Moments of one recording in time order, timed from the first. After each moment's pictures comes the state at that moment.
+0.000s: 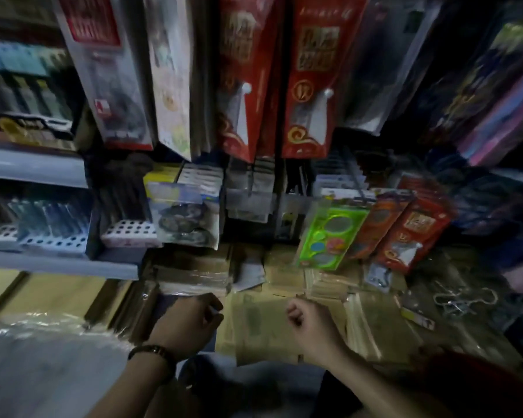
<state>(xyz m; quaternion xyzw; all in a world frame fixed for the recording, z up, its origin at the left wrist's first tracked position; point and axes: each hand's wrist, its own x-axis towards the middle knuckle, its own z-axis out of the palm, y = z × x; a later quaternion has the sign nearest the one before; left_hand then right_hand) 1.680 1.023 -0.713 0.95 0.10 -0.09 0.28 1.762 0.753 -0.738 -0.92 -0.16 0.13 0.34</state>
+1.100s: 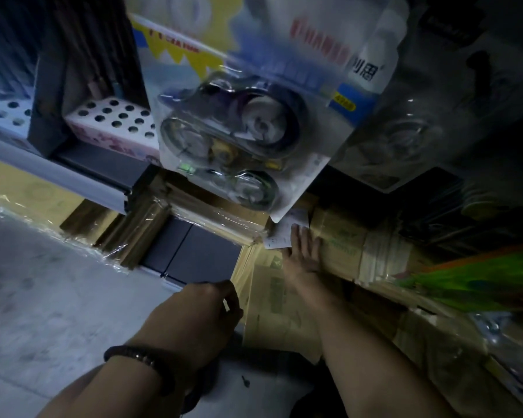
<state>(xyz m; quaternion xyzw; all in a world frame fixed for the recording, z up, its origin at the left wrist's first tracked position) 1.728 1.046 -0.807 0.88 0.21 -0.22 0.35 1.956 0.893 -1.037 -0.89 -0.31 0.19 -0.27</state>
